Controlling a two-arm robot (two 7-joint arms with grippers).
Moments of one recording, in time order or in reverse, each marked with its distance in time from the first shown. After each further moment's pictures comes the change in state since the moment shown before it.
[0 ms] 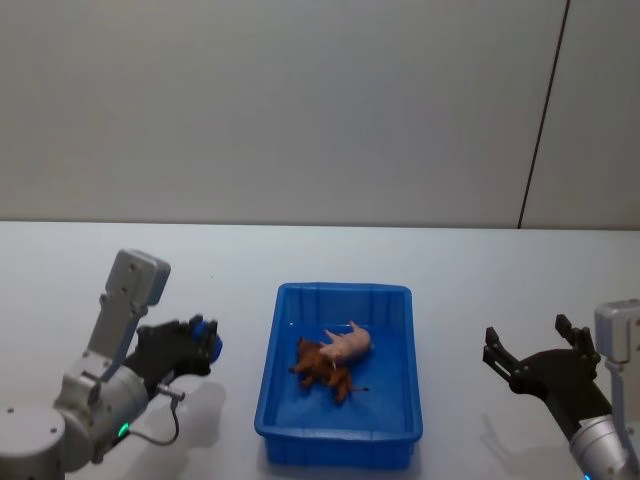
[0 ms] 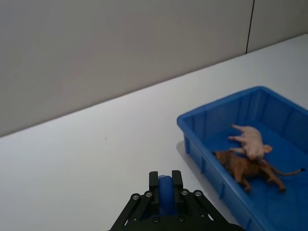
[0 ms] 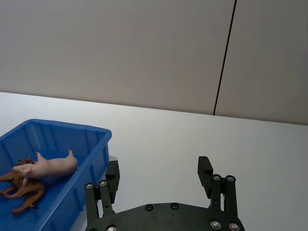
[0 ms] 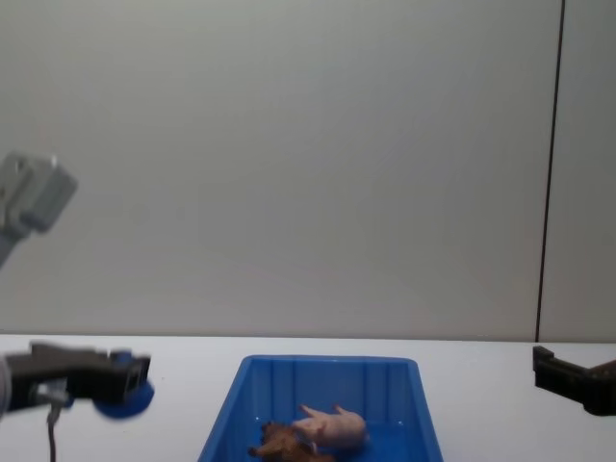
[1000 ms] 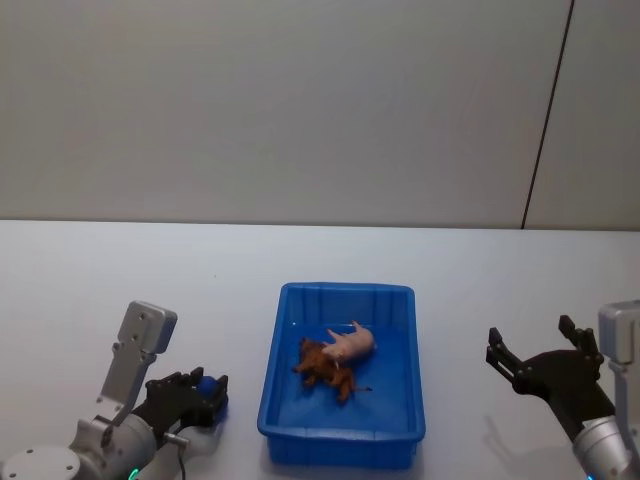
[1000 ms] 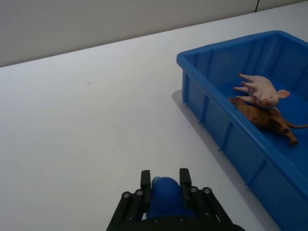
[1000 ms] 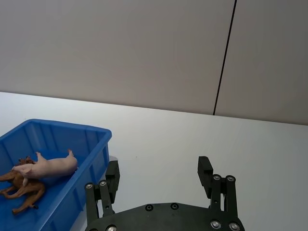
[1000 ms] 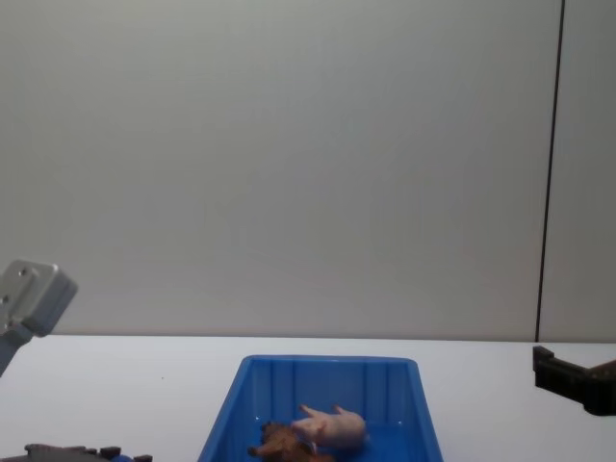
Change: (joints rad) left arm 0.005 -0.030 0.034 0.169 -0.043 -0.031 -0.014; right arm 0.000 0.000 0.000 0.000 0.000 0.000 0.000
